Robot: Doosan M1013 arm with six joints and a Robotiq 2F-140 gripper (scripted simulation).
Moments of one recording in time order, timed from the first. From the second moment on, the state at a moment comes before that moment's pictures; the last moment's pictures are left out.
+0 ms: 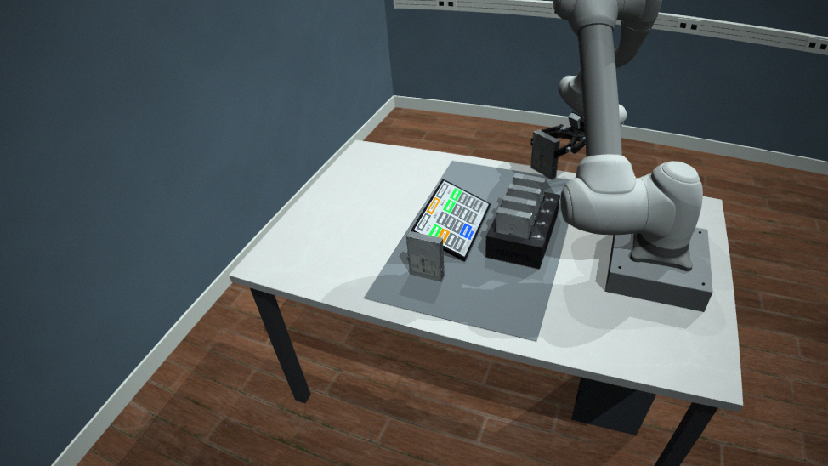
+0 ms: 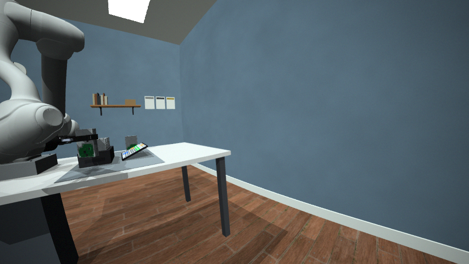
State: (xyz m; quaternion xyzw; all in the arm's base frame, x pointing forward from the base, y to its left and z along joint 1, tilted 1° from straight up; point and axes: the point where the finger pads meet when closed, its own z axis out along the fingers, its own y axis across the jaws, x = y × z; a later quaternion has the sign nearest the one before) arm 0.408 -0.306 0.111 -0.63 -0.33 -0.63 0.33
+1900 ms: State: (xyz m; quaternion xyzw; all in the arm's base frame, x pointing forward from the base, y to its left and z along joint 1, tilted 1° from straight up) arm 0.408 -0.306 0.041 -0.63 -0.33 -0.63 0.33
